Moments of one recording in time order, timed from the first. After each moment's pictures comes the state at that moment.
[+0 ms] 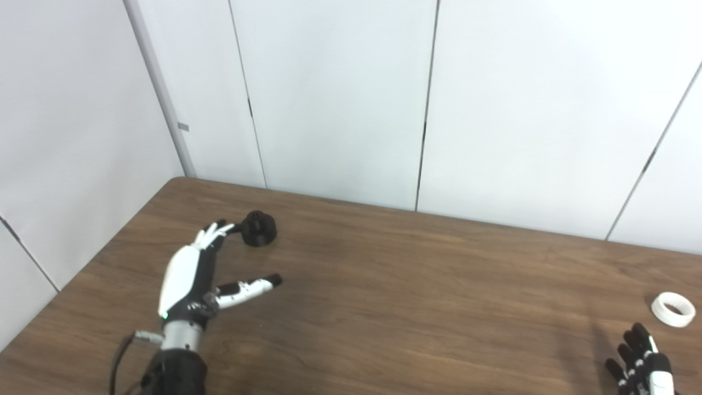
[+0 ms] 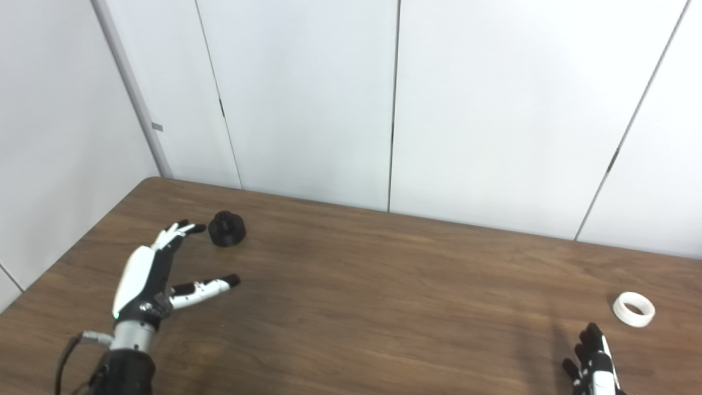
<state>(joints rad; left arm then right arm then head) 0.01 0.30 0.22 -0.27 0.52 0.28 0.10 0.11 -0.08 -0.05 -0.27 0.09 0.18 0.03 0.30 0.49</state>
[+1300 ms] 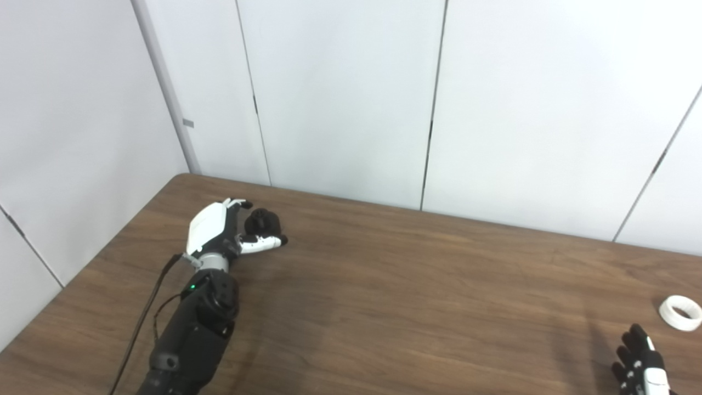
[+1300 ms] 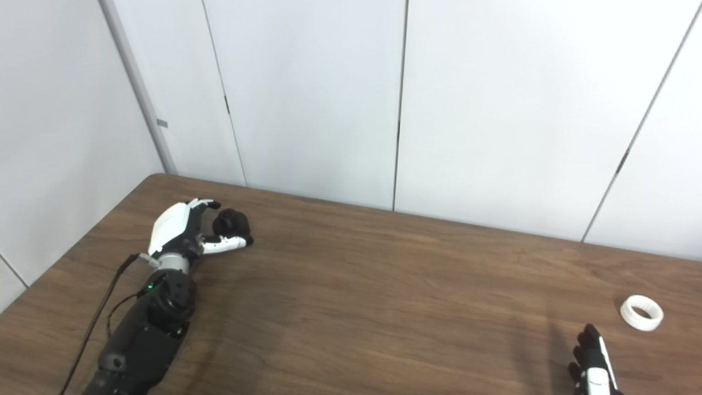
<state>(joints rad) -0.38 0.40 0.03 0.29 0.59 0.42 0.14 0.12 -0.08 -0.04 -0.34 0.06 0.24 0.01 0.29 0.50</state>
